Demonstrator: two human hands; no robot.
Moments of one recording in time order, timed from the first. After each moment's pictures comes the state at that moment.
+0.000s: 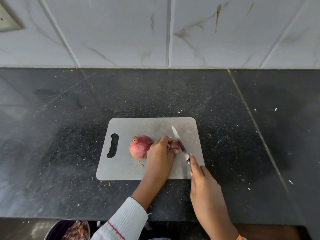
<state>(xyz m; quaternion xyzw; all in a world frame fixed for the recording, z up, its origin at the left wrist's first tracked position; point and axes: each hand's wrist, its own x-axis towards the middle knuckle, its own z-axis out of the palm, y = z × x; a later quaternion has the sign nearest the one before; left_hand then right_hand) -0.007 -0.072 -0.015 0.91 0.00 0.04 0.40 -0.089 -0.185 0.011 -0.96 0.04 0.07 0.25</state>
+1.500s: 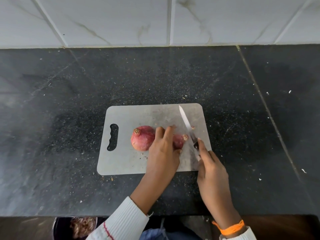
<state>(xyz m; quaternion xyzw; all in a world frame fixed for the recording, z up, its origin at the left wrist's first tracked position) -0.015 -0.064 -0.006 0.93 -0.04 -0.01 0.35 -0.071 -0.181 -0.016 -0.93 0.07 -0.05 0.35</state>
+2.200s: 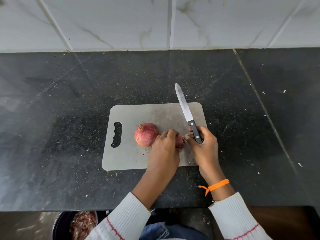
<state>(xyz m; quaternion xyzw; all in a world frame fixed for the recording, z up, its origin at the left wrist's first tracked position) -0.024 -0.057 -0.006 0.94 -0.07 -0.01 0.33 -0.019 -0.170 -0.026 -0.81 0.17 -0.07 0.56</state>
